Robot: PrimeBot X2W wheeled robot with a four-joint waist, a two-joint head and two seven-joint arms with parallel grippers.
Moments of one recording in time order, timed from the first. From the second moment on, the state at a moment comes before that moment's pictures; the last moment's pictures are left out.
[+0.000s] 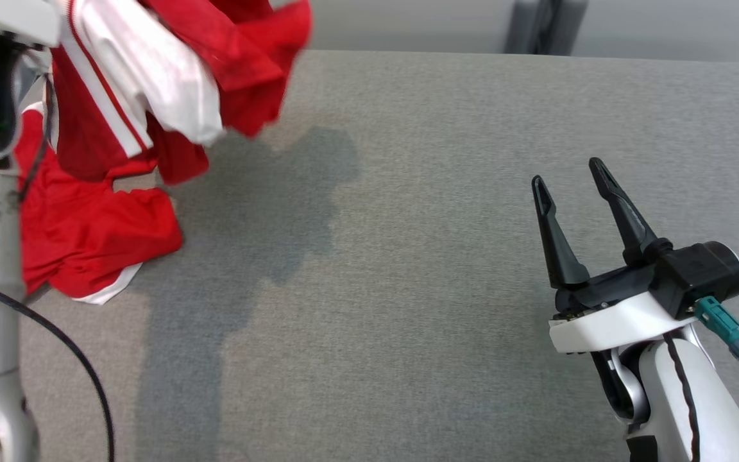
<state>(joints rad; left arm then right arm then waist) -1.00 0.29 -0.08 0.41 -0.54 -0.08 0.00 -0.34 -0.05 0.18 0.15 0.10 0.13 -0.26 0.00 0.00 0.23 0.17</state>
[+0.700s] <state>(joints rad) -0.89 0.10 -0.31 0.02 -0.47 0.05 0.09 -0.34 -0.05 0.05 0.08 0.17 0.13 -0.26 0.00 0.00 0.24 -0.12</state>
